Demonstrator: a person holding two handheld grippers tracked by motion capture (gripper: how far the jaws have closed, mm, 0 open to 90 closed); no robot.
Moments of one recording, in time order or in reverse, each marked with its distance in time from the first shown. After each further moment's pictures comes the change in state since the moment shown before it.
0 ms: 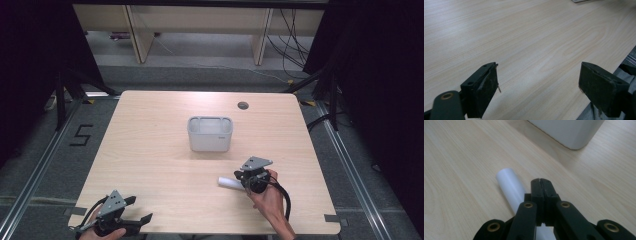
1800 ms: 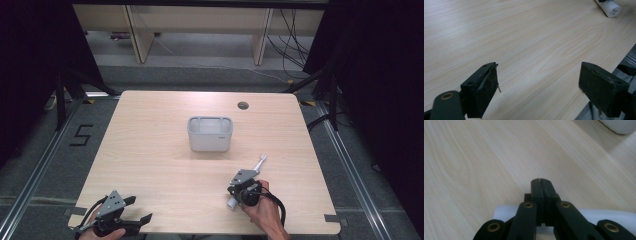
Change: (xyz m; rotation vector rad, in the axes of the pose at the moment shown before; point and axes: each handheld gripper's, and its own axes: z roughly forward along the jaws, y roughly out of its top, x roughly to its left) left arm 0.000 0.000 -0.001 -0.010 -0.003 -0.002; right arm 0.034 -0.010 -0.001 0.119 0.073 -0.087
